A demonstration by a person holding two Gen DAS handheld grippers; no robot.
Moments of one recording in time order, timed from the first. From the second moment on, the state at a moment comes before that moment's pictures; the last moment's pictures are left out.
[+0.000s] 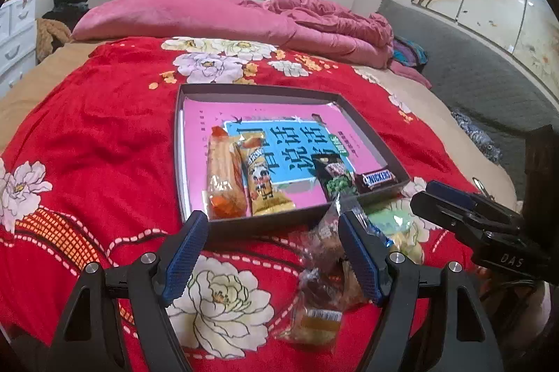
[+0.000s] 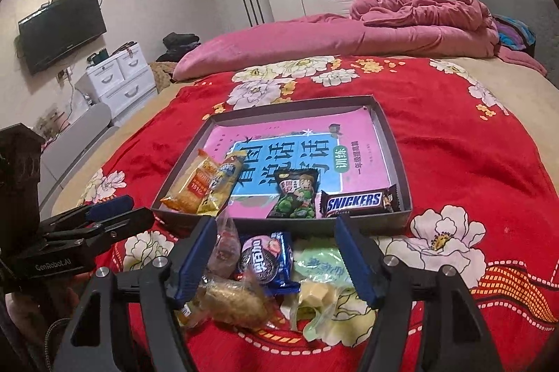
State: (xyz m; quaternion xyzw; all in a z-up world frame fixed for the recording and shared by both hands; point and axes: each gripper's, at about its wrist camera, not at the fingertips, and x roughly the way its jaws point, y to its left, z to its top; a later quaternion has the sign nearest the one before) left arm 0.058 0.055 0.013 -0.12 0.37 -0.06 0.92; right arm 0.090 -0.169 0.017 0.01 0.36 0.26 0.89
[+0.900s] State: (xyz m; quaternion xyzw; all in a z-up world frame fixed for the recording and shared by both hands) left arm 0.035 0.033 -0.015 -0.08 0.43 -0.06 0.90; right arm 0.057 -0.158 -0.008 -0.04 0.40 0.30 0.86
